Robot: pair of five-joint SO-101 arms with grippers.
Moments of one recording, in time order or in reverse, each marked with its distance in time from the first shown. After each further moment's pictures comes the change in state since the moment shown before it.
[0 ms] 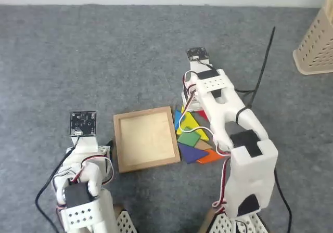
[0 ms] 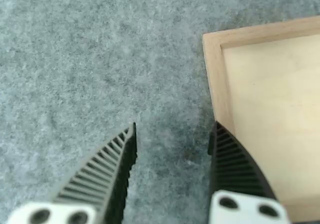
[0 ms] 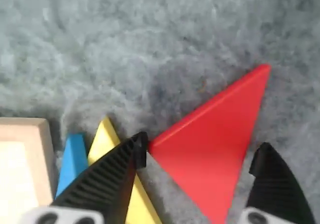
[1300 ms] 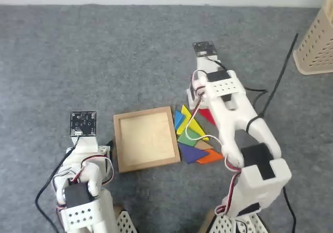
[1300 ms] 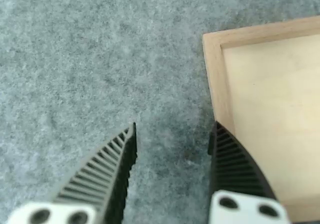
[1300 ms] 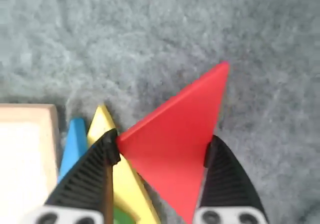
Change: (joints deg) left arm 0.0 0.0 0.0 0.0 0.0; right arm -0.1 -13.2 7.6 -1.3 3.0
